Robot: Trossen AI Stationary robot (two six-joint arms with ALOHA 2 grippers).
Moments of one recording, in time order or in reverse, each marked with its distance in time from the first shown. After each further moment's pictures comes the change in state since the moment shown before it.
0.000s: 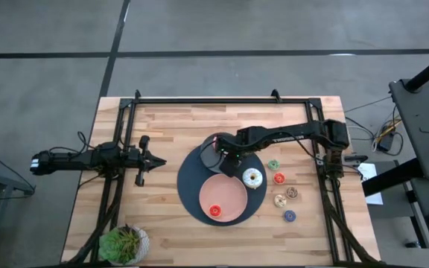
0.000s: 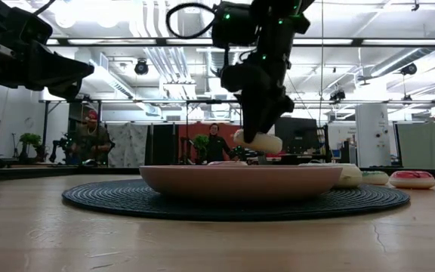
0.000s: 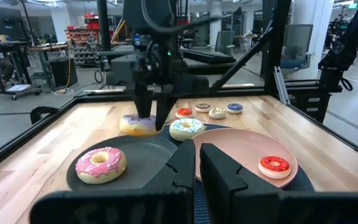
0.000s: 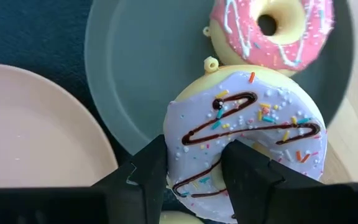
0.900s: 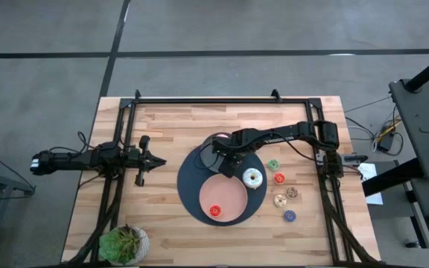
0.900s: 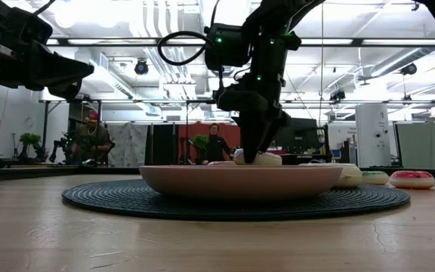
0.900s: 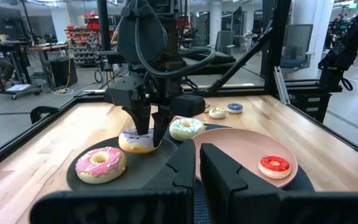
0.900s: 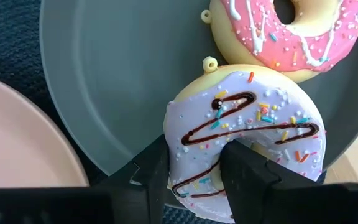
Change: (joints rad) left arm 0.000 0.000 0.000 0.000 0.000 0.000; right arm -0.017 0.087 0.011 0.010 0.000 -0.032
